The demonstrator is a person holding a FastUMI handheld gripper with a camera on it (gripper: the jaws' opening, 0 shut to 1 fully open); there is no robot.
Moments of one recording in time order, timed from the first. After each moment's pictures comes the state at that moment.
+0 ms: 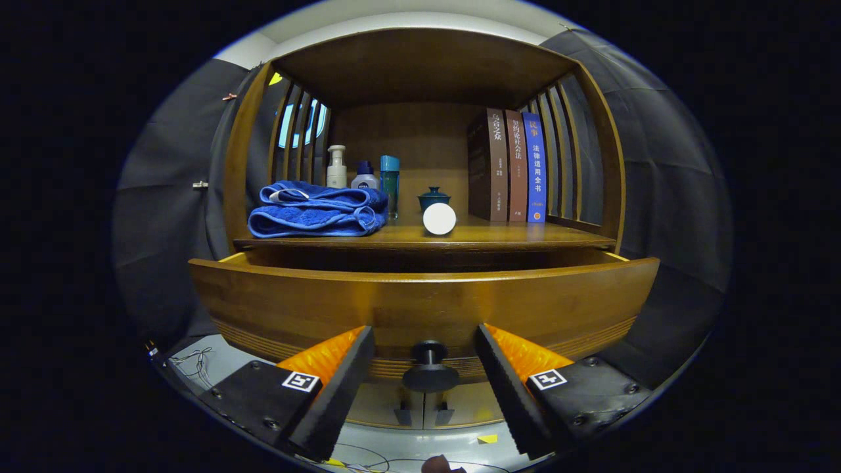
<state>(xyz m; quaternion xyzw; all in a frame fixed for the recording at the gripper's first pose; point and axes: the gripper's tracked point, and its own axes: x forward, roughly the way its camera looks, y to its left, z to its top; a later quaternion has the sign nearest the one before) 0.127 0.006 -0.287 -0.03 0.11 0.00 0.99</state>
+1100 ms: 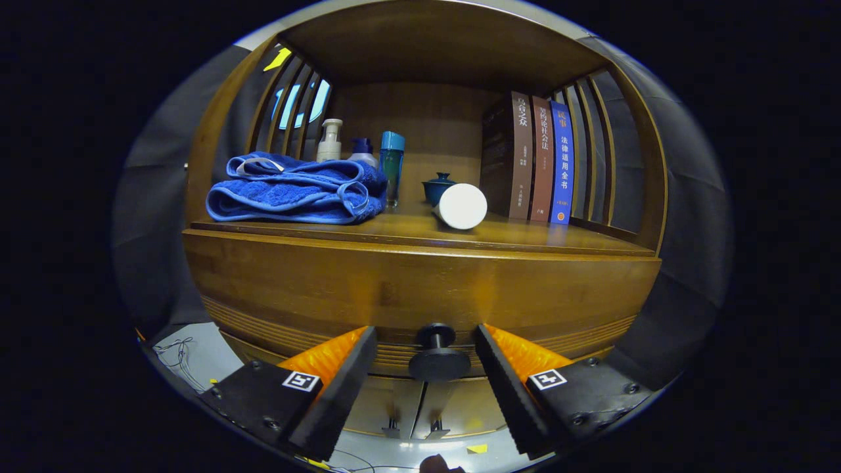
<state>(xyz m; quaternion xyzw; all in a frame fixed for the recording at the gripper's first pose) 0.190 0.011 -0.312 -0.07 0.12 0.00 0.99</state>
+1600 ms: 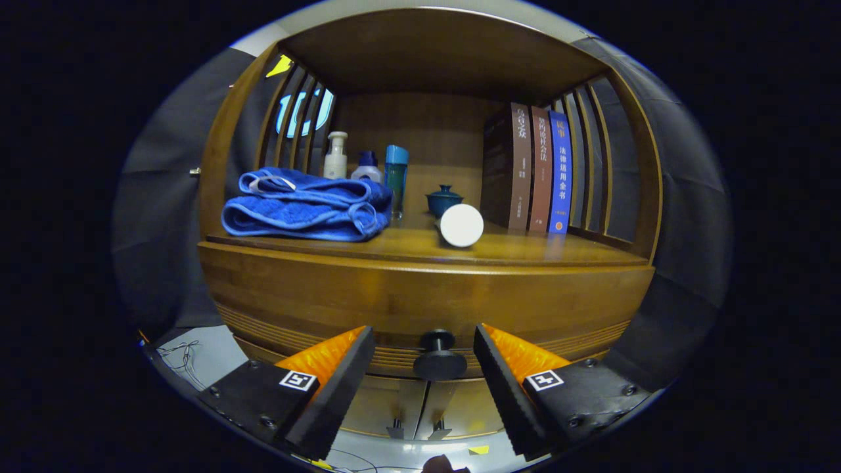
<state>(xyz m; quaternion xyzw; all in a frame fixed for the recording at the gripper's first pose) 0.171 0.020 -0.281 -0.06 0.11 0.01 0.99</state>
